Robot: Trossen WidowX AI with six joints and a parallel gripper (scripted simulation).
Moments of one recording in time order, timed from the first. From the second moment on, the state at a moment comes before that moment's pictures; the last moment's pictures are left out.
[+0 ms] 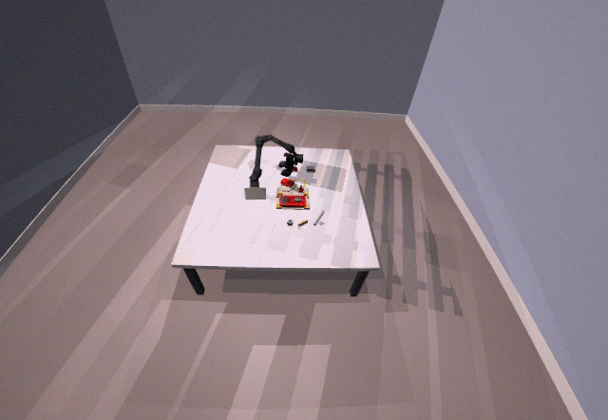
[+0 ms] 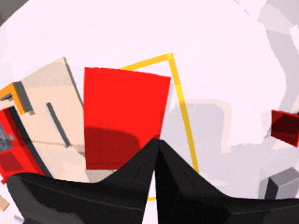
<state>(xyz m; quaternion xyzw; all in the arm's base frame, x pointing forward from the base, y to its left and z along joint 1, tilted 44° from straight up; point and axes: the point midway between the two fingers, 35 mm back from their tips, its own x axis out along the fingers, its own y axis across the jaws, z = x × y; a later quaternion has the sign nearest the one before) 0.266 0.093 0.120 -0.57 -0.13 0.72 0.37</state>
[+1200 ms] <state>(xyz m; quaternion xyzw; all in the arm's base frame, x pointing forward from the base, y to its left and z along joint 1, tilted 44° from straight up) 0.273 0.051 0.167 -0.52 -0.03 0.73 0.45</state>
